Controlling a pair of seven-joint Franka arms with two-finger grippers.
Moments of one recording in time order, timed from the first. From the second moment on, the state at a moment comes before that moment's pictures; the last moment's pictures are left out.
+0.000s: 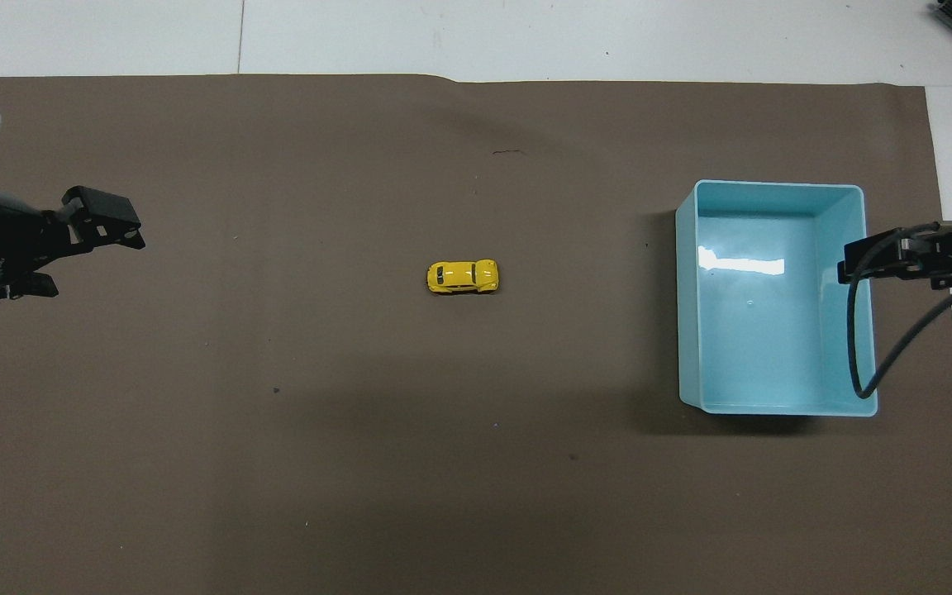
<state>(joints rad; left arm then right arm) -0.09 -0.05 -0.07 -1.66 -0.03 1.70 -0.61 0.01 0.00 -0.02 -1.59 0.02 1.57 0.07</state>
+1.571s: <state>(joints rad) -0.37 0.20 -0.07 -1.66 -0.01 1.97 -2.05 0.01 0.00 -0.02 -1.59 0.02 1.57 0.07</state>
